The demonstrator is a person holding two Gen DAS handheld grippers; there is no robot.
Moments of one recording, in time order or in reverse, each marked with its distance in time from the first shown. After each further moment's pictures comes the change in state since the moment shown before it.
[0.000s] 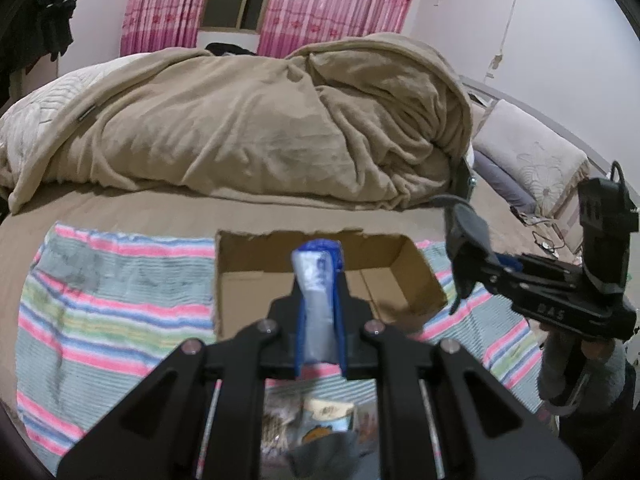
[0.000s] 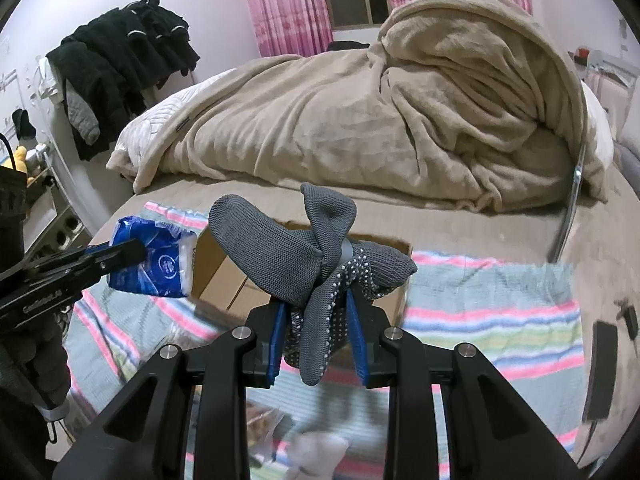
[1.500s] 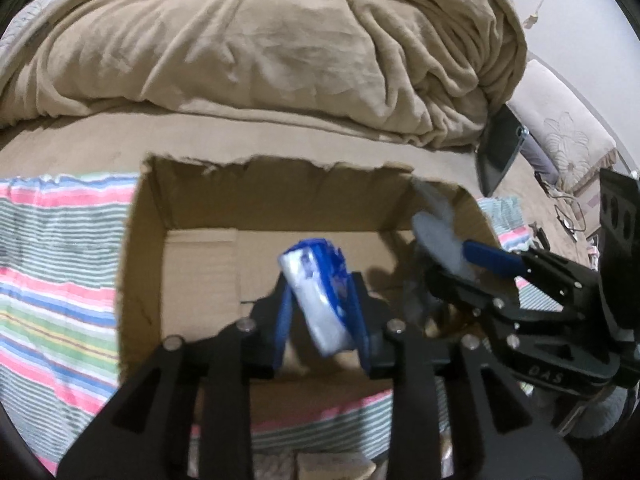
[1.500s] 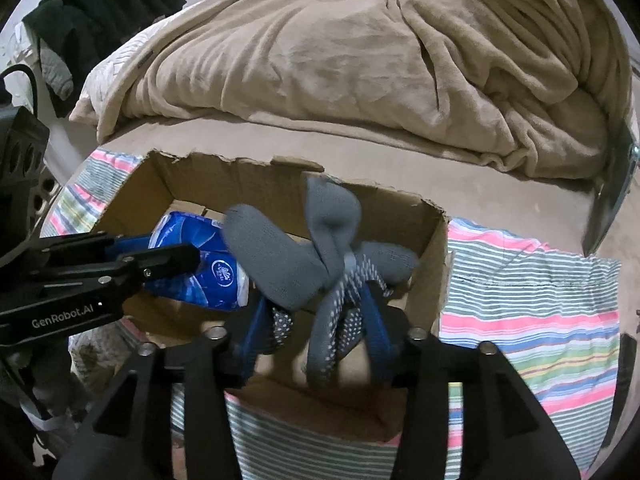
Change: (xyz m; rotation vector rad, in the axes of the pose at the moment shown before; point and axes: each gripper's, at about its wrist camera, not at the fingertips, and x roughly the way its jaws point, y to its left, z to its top) left arm 0.137 0.015 -0.012 -0.073 0.268 0.006; right arm 0.104 -0.016 -0.012 -0.033 0.192 -0.025
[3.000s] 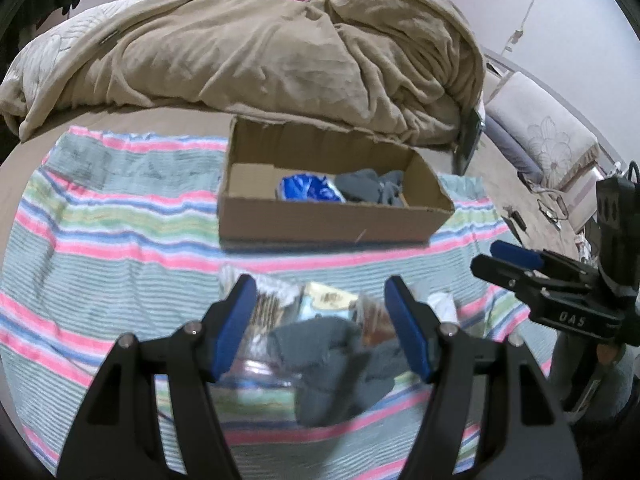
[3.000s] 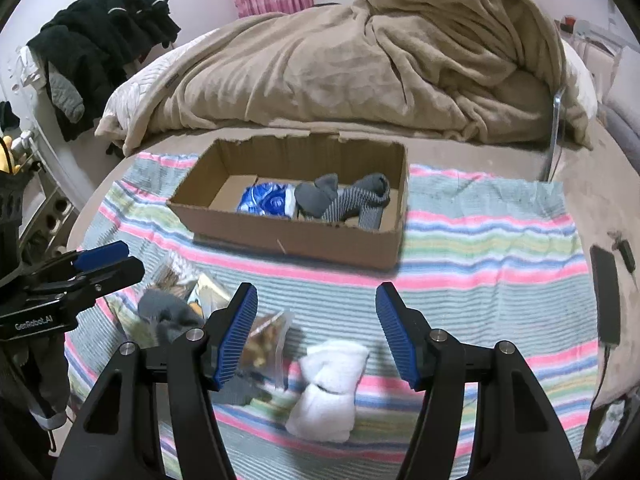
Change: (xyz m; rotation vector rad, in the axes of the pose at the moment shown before) left arm -0.125 0.001 -0.108 -0.001 -0.090 0.019; right arm -0.101 0.029 -0.087 0.097 -0.044 -0.009
